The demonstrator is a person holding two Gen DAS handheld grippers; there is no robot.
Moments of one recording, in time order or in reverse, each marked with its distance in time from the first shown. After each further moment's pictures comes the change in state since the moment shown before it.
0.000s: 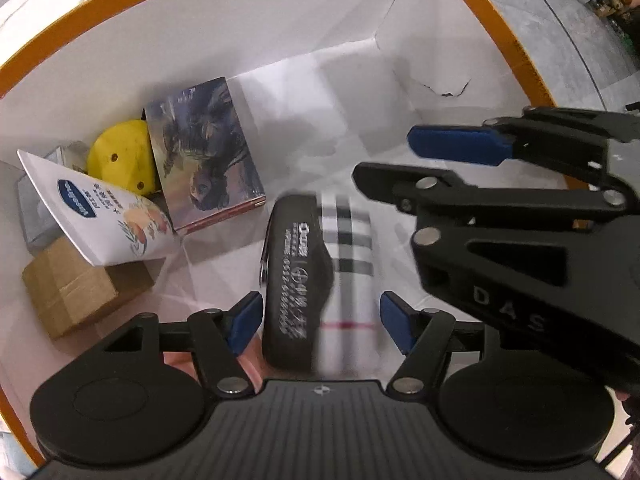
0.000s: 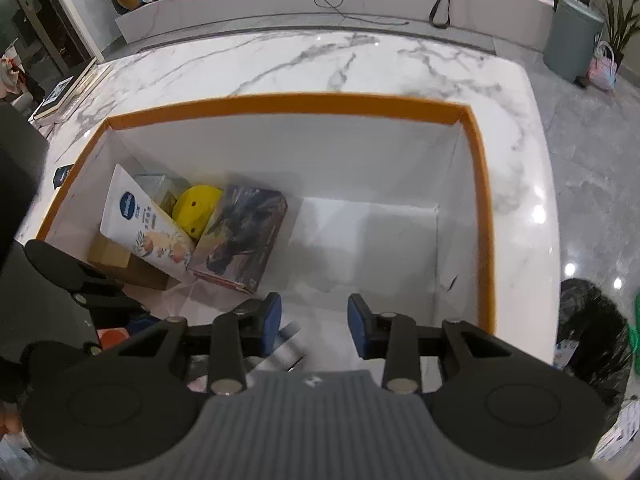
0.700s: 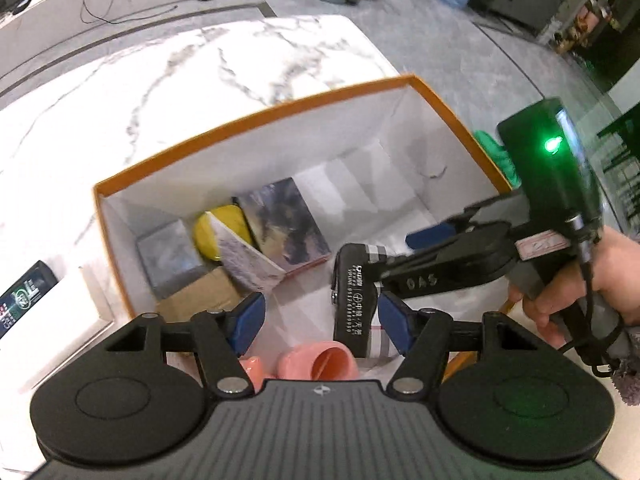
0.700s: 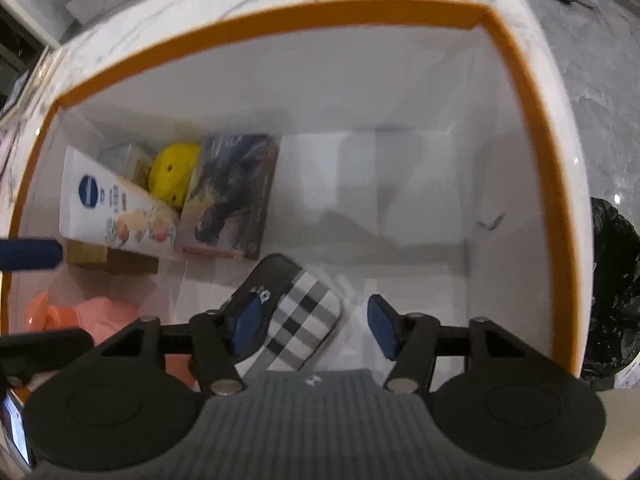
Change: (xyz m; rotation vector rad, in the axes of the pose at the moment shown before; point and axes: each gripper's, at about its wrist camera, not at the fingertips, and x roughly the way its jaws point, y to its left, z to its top) left arm -0.095 0.043 -0.040 0.088 -0.301 -0.004; right arm 0.042 0.011 0.007 0.140 0.224 -0.015
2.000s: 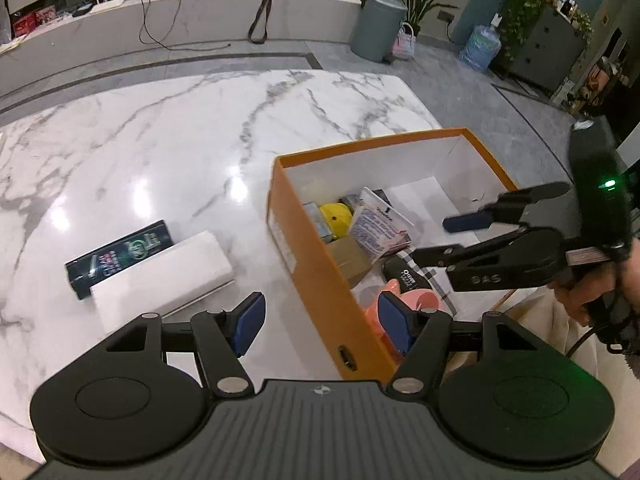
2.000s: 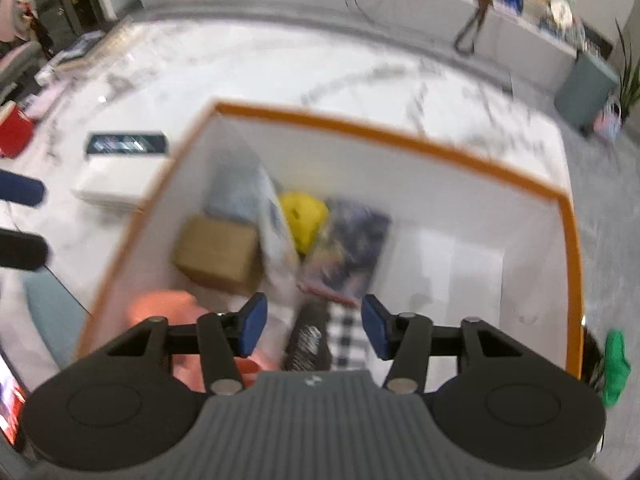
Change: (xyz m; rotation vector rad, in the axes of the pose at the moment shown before) left arm -0.100 0.089 -0.080 -0.083 -0.183 0.024; right arm -0.056 0.123 -0.024 -0.301 -0.245 -0.104
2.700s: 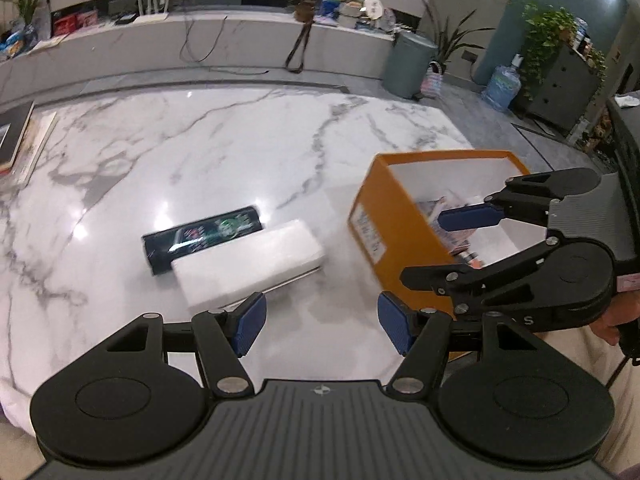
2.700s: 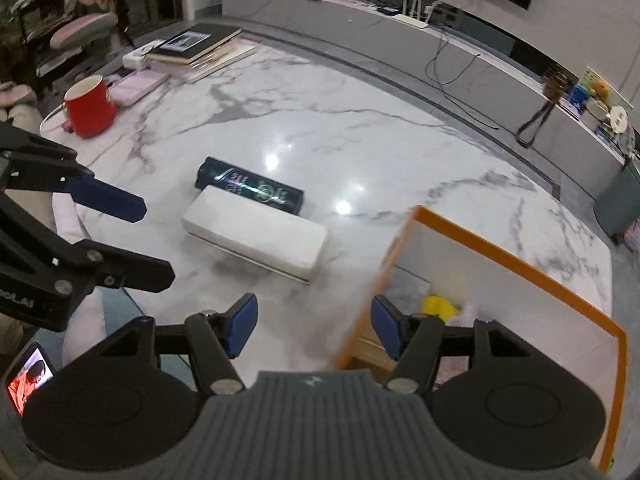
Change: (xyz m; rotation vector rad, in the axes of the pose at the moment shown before) left arm -0.028 0.082 -0.051 -0.067 -0.109 0.040; right arm -0.011 0.137 0.033 -0.238 -0.104 0.050
